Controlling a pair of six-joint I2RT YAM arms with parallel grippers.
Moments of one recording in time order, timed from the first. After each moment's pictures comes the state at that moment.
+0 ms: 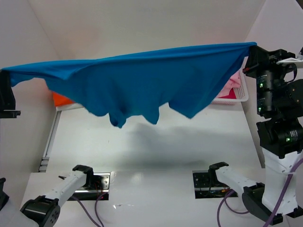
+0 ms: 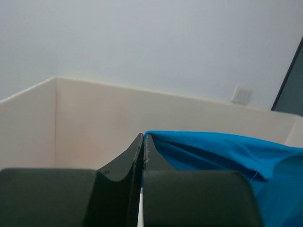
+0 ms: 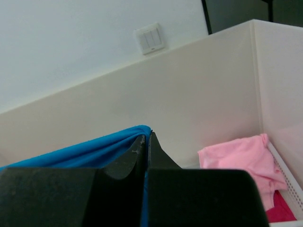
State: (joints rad) left arm -0.16 0.88 2.14 -0.73 -0.18 -0.12; right arm 0.22 1.01 1.81 -0.45 0.36 0.25
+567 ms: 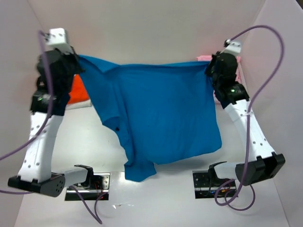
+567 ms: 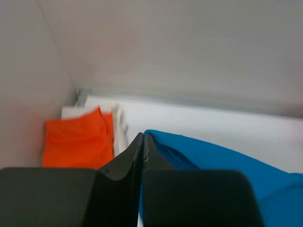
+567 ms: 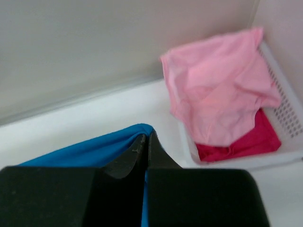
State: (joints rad) left arm -0.16 1.20 1.72 -0.54 -0.30 -0.09; right arm 0.22 1.29 1.48 -0.37 0.41 0.28
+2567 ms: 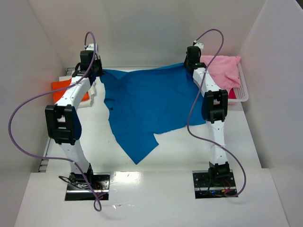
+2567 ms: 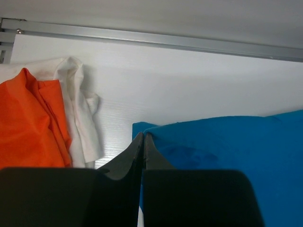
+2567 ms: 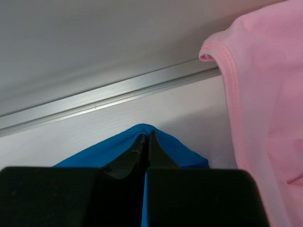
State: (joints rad) left arm -0.02 1.88 1.65 -0.24 -0.10 -0.13; right arm 0.14 2.48 2.28 -0.27 0.28 0.32
